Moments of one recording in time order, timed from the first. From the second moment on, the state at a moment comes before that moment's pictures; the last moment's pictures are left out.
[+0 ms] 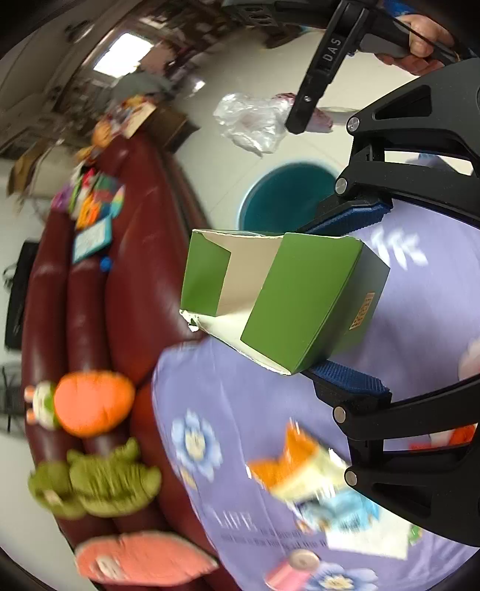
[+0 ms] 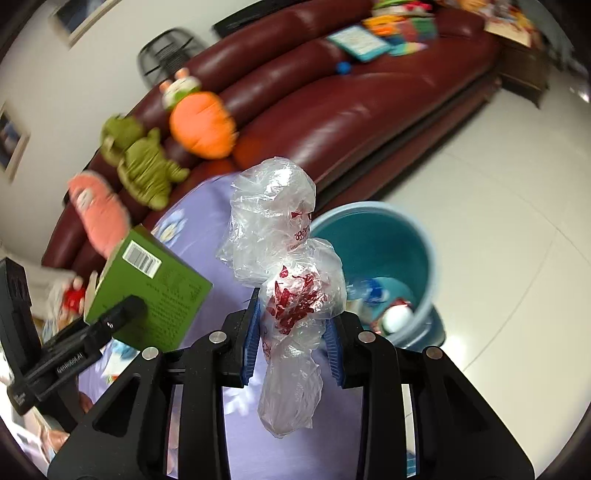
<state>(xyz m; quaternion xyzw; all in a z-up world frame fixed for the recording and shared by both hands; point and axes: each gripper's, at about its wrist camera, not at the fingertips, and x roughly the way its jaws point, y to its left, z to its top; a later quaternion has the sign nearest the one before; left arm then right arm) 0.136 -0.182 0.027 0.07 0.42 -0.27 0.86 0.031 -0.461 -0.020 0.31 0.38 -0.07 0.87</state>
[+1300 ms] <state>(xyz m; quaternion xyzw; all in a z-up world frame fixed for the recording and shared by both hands) 0.176 -0.343 -0.084 0.09 0.50 -0.31 0.80 0.063 -0.525 -0.084 0.31 0.43 -0.12 0.84</state>
